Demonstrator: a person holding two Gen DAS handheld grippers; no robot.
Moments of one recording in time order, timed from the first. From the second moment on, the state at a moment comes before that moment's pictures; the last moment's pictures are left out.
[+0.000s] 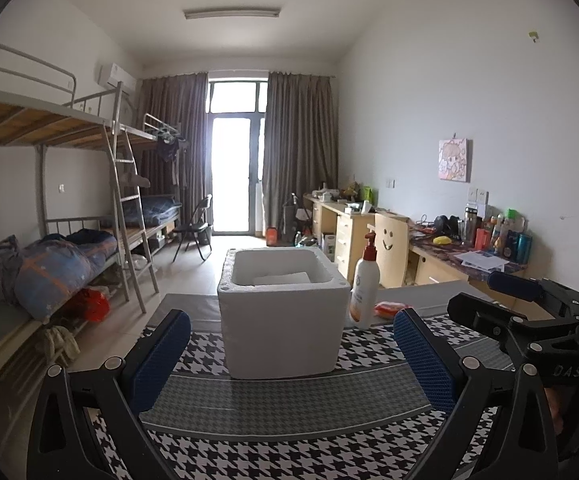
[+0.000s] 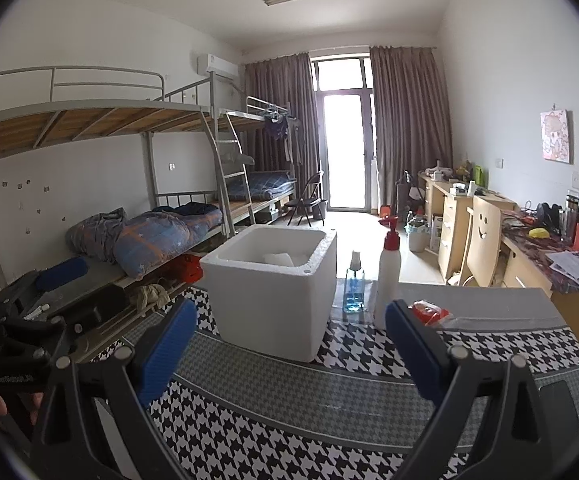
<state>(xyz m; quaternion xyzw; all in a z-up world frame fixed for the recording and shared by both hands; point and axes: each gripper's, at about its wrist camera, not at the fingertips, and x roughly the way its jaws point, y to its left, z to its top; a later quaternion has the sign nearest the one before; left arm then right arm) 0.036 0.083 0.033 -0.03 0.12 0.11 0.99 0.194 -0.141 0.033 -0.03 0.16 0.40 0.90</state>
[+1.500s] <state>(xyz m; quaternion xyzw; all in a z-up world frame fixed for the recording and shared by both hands) 0.016 0.065 0.005 -0.02 0.11 0.12 0.99 0.153 -0.175 -0.005 -0.02 0.13 0.36 0.93</state>
